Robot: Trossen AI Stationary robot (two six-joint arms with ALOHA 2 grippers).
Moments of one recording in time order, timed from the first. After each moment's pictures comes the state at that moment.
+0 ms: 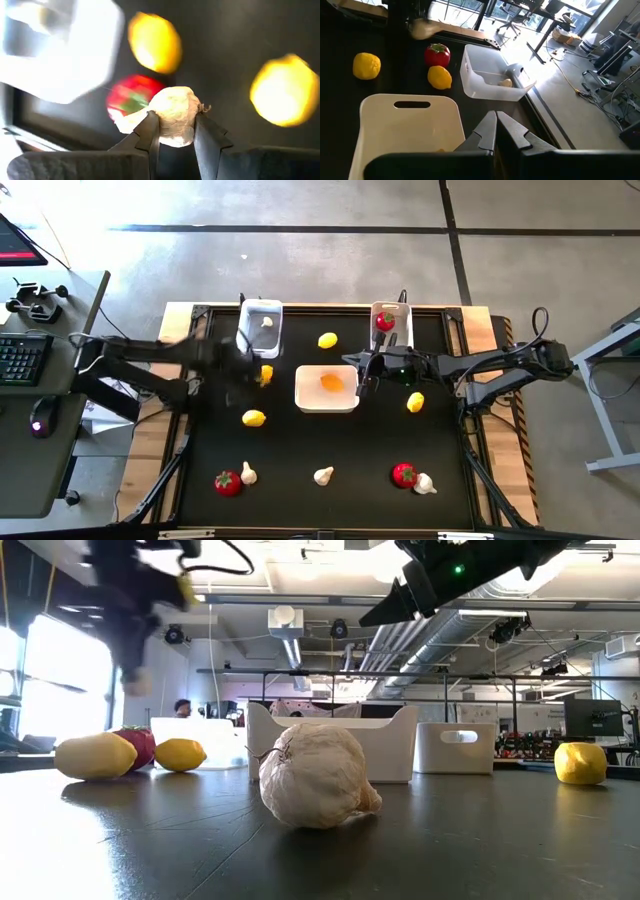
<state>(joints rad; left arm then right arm) 0.07 1.22 0.99 -1.21 -0.31 -0.14 -0.02 1.32 0.80 0.18 0.37 -0.26</state>
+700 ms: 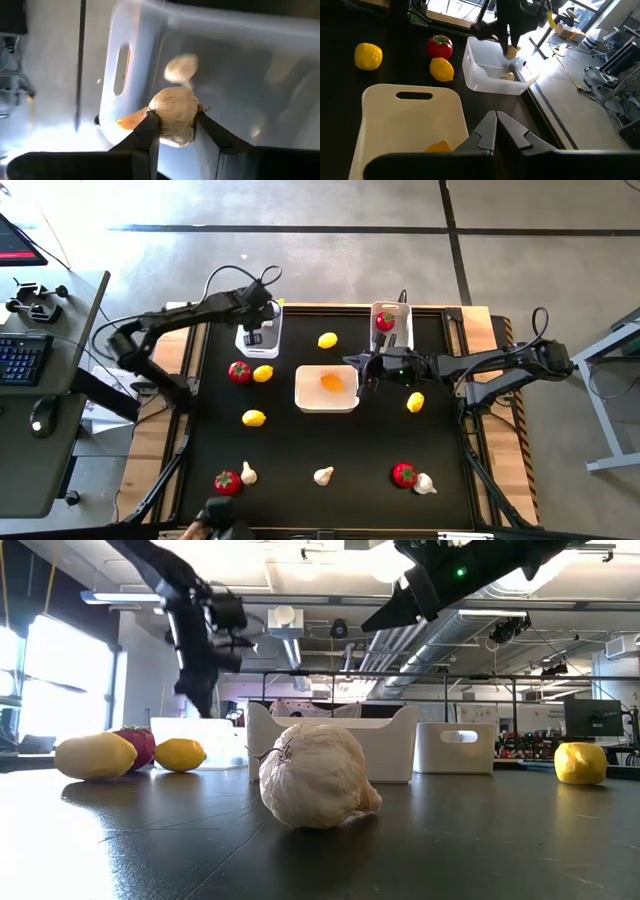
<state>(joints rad) 0.73 1.54 1.04 -0.63 -0.37 0.68 -0.02 1.32 0.80 0.14 0.37 -0.25</state>
